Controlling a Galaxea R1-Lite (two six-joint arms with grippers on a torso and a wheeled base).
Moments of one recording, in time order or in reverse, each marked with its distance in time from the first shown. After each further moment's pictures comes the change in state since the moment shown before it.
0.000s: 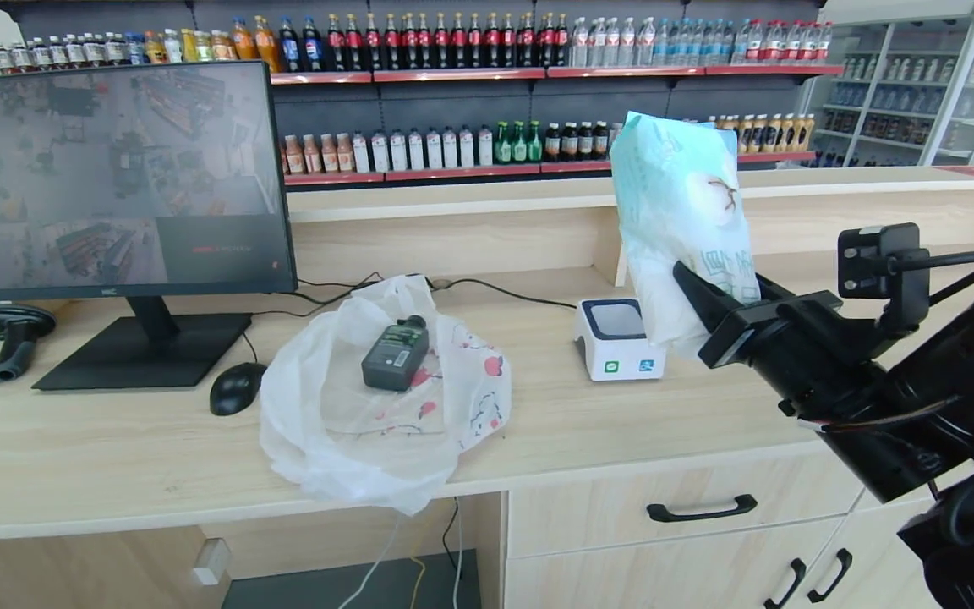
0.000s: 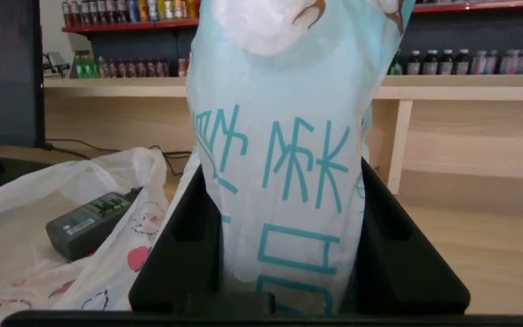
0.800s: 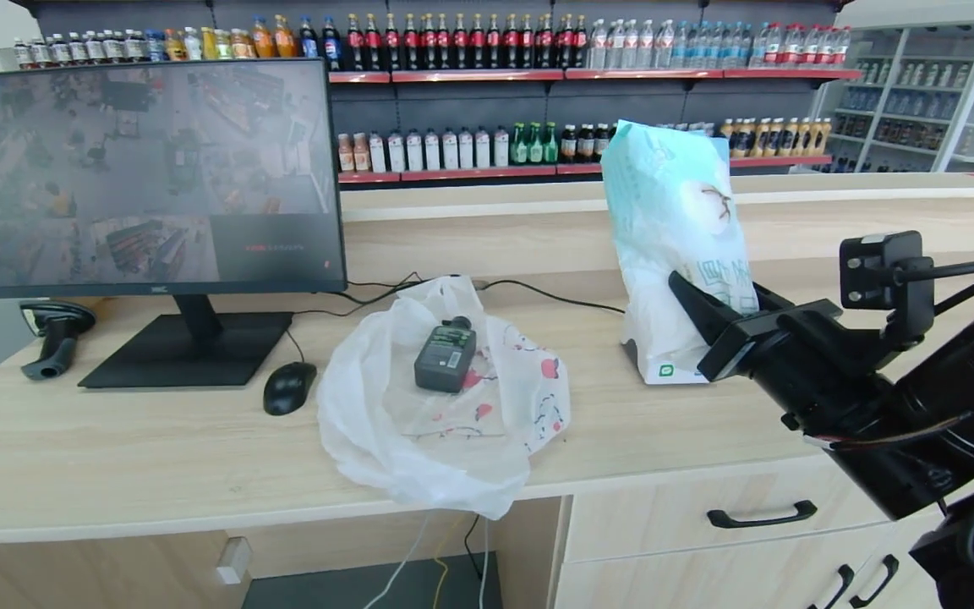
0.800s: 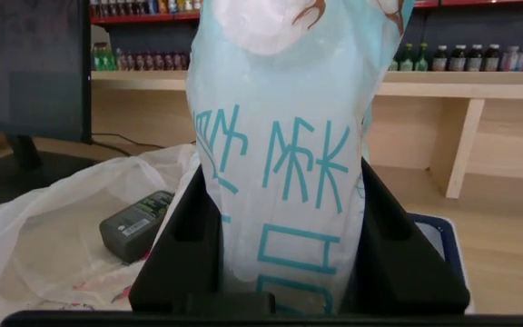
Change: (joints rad) left arm 0.000 0.000 0.000 0.001 0.000 0.001; right arm 0.035 -0.024 0.031 0.003 -0.002 0.000
